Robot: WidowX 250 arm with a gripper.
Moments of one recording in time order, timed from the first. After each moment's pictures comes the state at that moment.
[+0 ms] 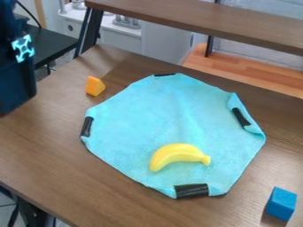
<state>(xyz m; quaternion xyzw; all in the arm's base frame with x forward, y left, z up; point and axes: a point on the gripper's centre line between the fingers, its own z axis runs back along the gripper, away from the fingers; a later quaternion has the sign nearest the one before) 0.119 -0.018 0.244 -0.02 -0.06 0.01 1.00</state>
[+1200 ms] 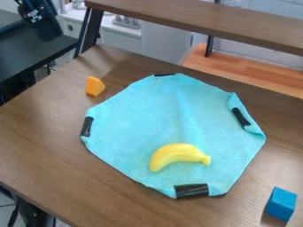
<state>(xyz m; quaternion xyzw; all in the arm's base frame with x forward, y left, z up) 0.274 0.103 0.208 0.00 -0.23 -0.34 0.91</state>
